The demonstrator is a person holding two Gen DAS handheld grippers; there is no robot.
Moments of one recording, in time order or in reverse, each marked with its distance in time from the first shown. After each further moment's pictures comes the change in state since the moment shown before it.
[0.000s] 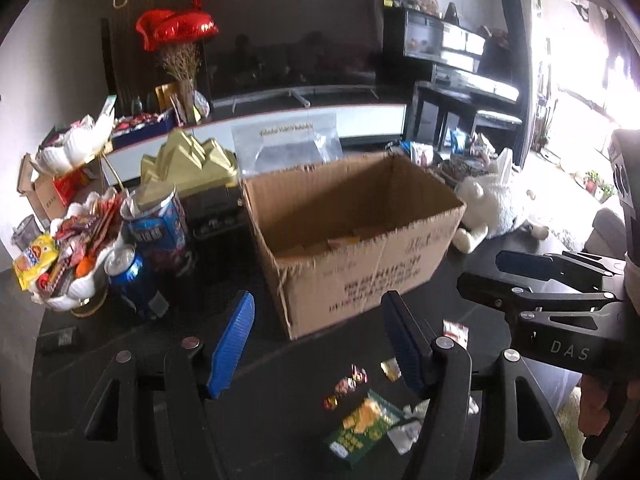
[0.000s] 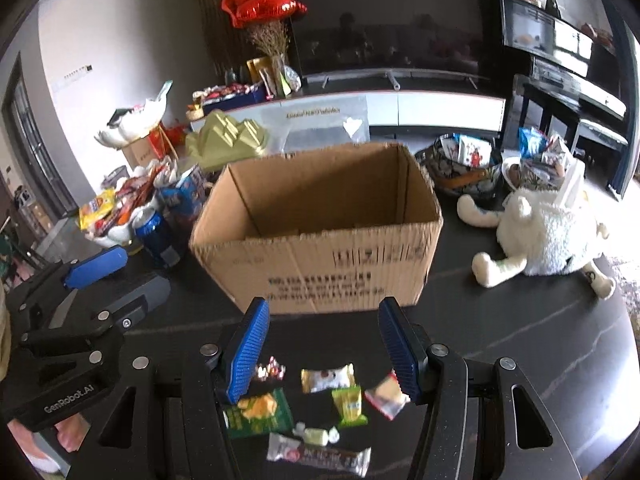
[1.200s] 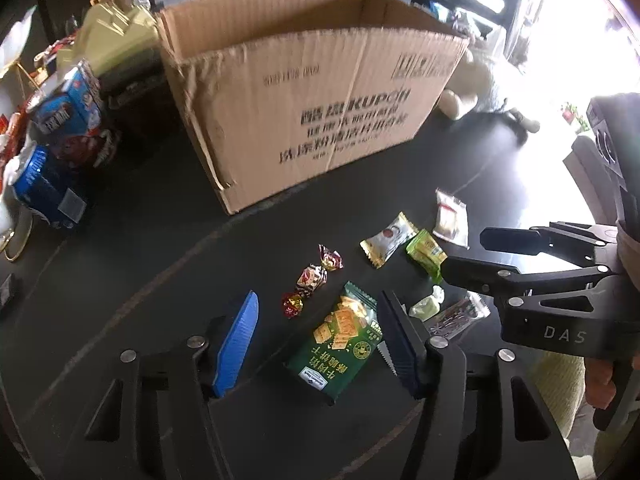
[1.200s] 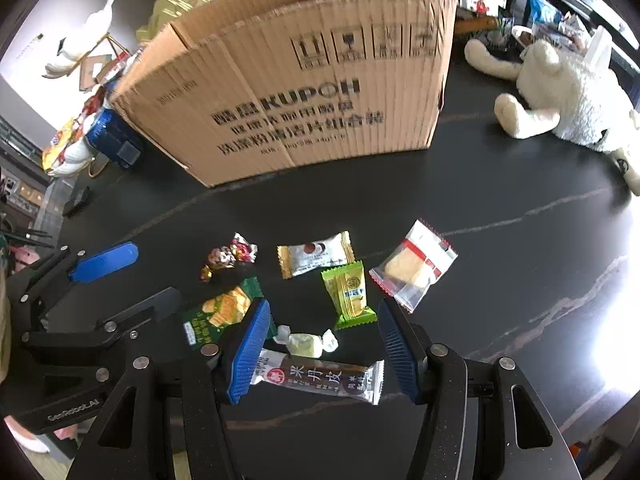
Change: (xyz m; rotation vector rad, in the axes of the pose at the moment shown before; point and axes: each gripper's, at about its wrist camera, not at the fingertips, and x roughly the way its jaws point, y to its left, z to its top) left arm 0.086 -0.012 -0.058 0.048 0.441 -0.169; right arm 0.076 -0.020 -0.063 0.100 0.418 0.007
